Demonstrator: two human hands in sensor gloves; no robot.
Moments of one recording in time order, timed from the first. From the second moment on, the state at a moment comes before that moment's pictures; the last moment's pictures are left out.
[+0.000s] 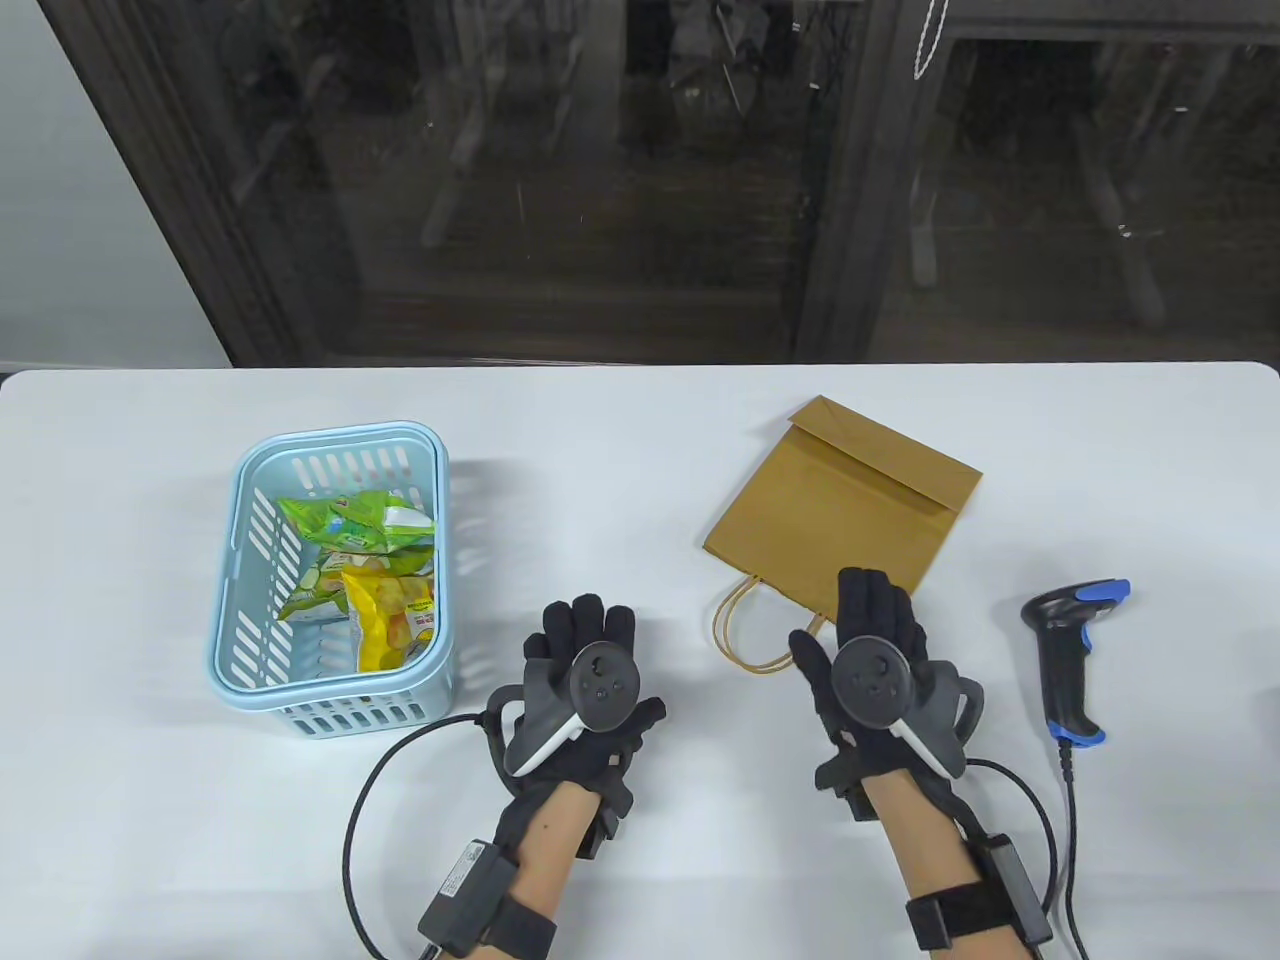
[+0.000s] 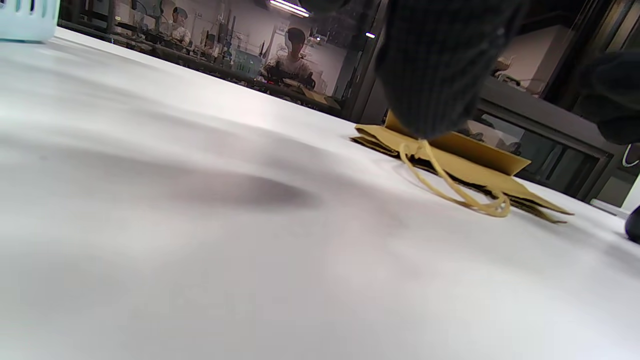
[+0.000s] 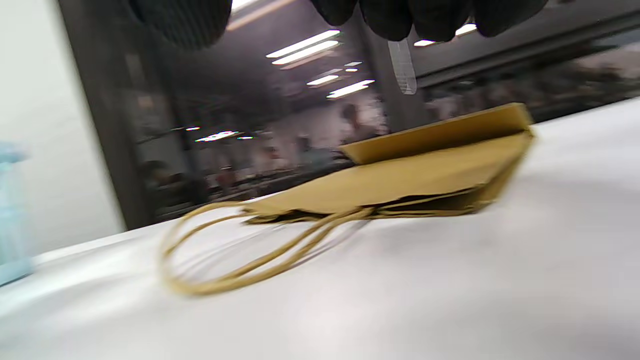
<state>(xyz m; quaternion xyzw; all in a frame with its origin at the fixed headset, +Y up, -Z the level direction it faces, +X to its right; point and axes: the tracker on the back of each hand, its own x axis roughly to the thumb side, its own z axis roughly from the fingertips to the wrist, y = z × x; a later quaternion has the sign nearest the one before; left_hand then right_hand) -0.099 -0.745 -0.326 -0.05 -0.09 0.15 0.98 0.188 -0.731 -0.340 -0.05 -0.10 0.98 0.17</state>
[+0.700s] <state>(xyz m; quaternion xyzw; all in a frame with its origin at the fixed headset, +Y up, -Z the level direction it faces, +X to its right) -0.095 -0.747 -0.334 -0.07 -0.10 0.17 0.98 0.216 -0.766 -0.439 -0.38 0.10 0.91 0.13</state>
